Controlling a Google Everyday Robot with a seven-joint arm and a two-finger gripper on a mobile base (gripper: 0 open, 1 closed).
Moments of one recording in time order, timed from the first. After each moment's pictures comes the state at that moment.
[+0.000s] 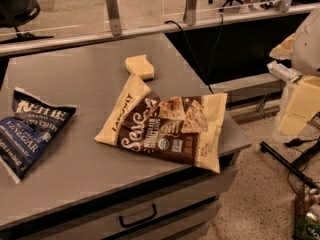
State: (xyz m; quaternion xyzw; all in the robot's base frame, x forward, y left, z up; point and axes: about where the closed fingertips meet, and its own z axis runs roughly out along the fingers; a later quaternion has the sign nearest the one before) arm 0.438 -0.217 0.976 -0.60 0.78 -0.03 0.16
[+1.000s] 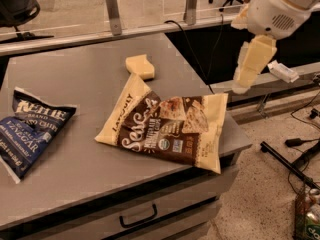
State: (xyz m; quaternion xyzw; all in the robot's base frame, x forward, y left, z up) arm 0.545 -0.178 0.987 -0.64 0.74 -0.01 0.21
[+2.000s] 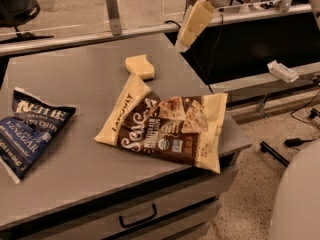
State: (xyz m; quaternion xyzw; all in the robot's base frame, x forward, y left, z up) arm 0.652 -0.066 1.022 -0.65 0.68 0.08 0.33
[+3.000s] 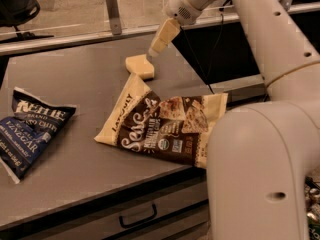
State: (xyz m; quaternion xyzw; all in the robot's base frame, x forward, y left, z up) arm 0.754 -0.014 0.950 -0.61 0.70 0.12 0.34
